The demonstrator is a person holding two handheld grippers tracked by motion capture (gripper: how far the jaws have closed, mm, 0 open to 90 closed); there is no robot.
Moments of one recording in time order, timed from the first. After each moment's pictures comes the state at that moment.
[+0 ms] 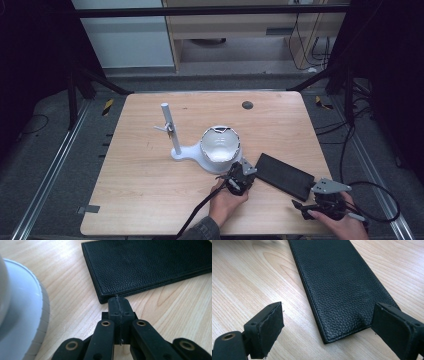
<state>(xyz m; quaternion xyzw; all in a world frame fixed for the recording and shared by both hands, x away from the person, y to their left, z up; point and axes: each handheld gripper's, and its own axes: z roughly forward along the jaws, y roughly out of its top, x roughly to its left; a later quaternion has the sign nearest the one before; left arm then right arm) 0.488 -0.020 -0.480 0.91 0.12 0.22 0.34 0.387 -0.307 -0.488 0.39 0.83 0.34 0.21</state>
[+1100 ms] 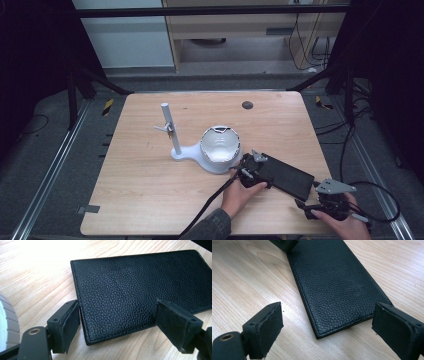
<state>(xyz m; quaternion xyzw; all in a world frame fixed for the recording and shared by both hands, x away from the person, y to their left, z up) 0.525 -0.056 -0.485 0.91 0.12 0.18 0.35 0.386 -0.317 -0.491 0.40 0.82 0.35 0.21</state>
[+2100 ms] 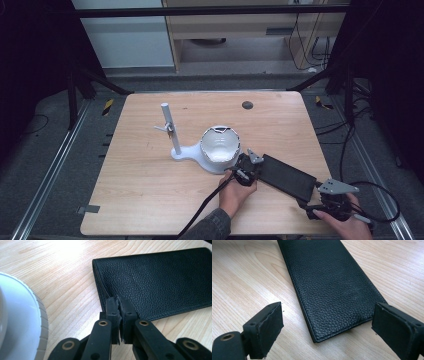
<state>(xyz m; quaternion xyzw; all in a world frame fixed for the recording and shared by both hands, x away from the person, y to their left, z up) 0.514 -0.042 -0.471 0.91 0.14 0.21 0.33 0.384 -0.321 -0.490 0.40 0.82 0.35 0.21</state>
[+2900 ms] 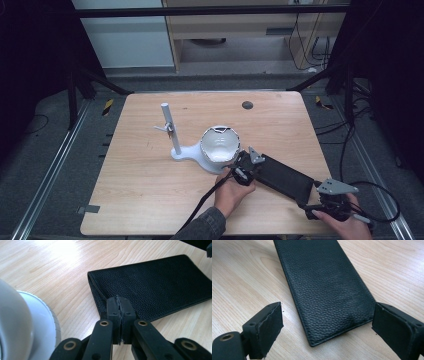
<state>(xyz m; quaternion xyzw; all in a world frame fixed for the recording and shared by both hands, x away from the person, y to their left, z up) 0.498 -0.036 -0.439 0.91 0.13 0.22 0.33 0.383 -0.316 -0.484 0.39 0.82 0.35 0.22</state>
